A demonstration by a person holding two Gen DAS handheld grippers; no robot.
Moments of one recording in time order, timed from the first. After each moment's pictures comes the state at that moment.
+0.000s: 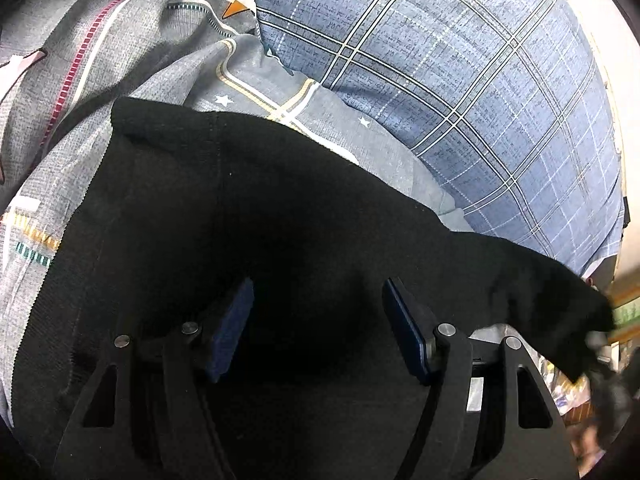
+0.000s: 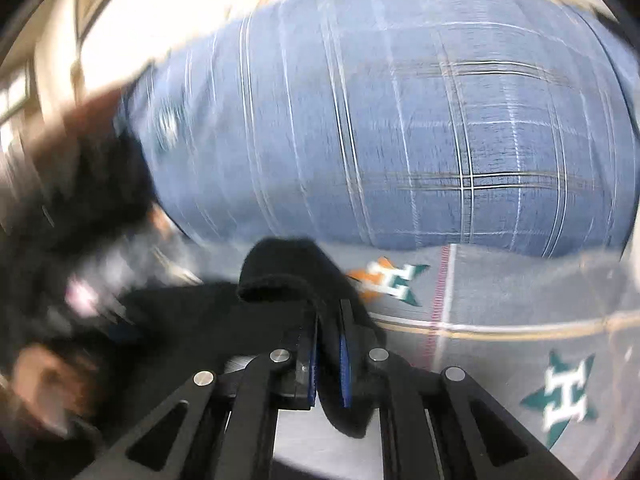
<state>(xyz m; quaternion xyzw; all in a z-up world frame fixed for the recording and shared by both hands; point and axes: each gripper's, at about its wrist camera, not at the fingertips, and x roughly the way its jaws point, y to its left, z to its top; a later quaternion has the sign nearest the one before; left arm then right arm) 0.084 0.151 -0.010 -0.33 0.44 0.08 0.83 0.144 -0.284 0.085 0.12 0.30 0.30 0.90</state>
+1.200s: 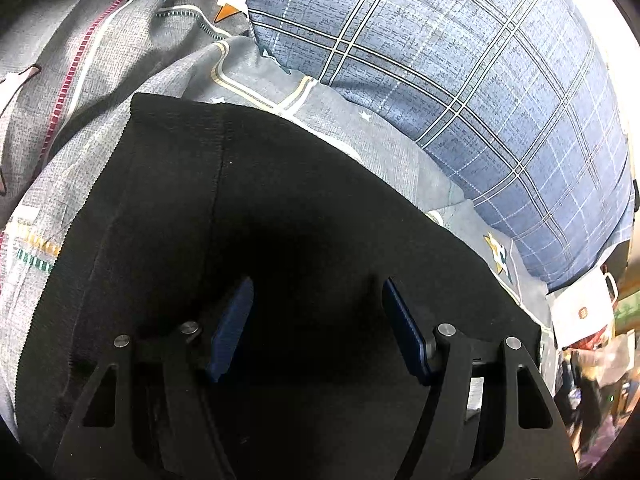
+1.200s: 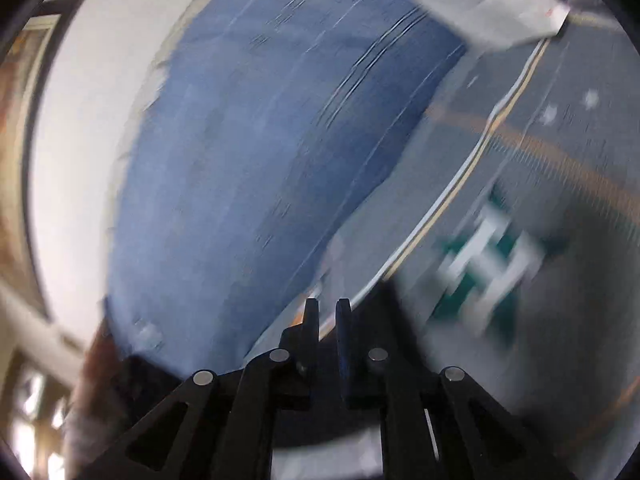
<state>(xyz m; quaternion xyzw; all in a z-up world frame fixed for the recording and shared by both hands) 0.087 0.142 -0.012 -0.30 0.45 0.09 0.84 0.135 -0.419 -0.027 0.47 0.28 0.18 0.82</state>
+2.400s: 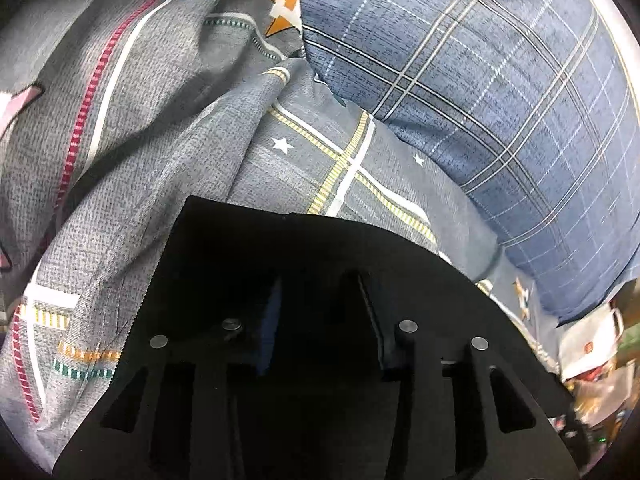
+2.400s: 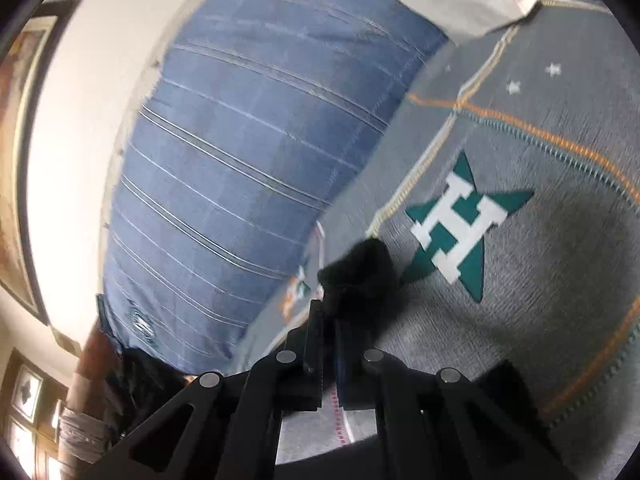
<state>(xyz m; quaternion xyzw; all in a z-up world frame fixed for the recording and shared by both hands) 0.109 0.199 -0.024 -0.31 0.43 0.13 0.84 0.114 -0.433 -0.044 0.47 0.26 0.16 0.83</state>
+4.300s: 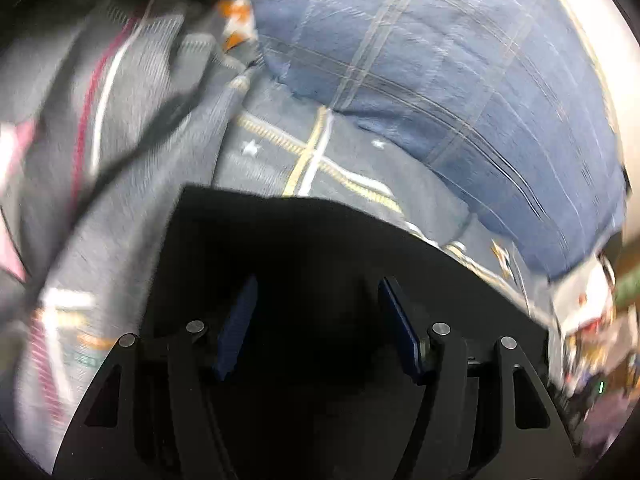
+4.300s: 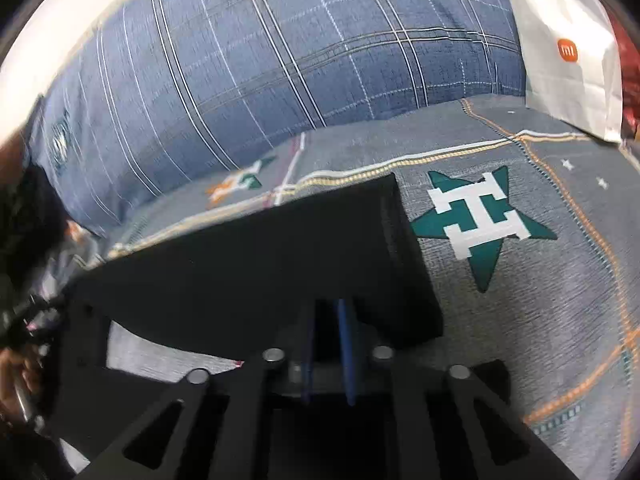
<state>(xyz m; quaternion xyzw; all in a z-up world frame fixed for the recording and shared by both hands) 0.084 0.191 0.007 -0.26 0.43 0.05 0.87 0.118 -0.360 -0.069 0.17 0.38 0.13 0.90</state>
